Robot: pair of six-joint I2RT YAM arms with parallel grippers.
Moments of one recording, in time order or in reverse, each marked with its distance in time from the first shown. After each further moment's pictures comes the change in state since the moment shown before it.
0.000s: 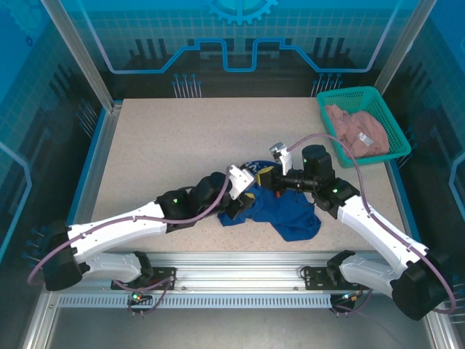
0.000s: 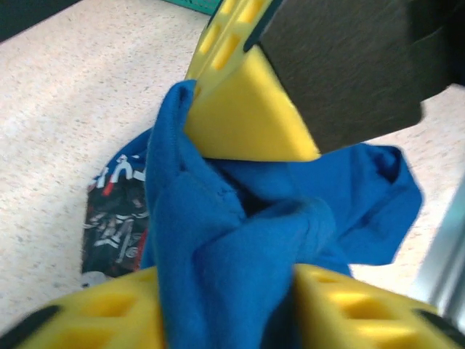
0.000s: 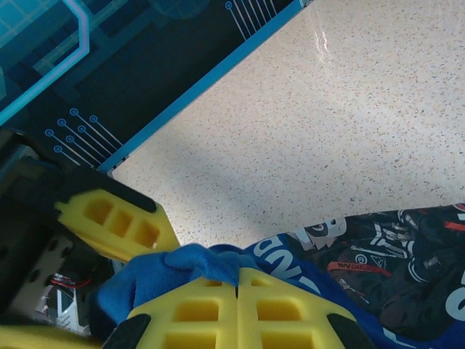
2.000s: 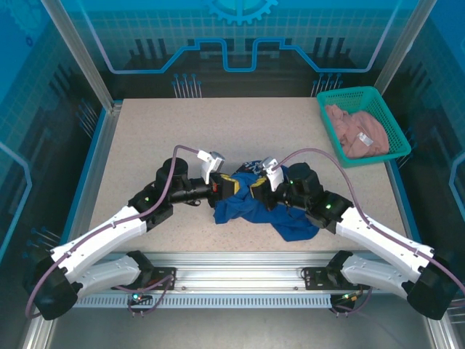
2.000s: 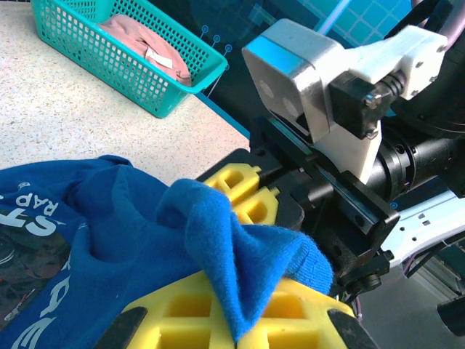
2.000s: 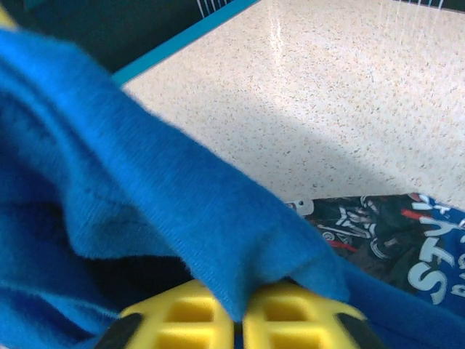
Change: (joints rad) left arm 0.329 -0.199 -0.195 0.335 0.687 -0.330; right arm 0.251 -0.067 -0.062 -0.013 0.403 -0.077
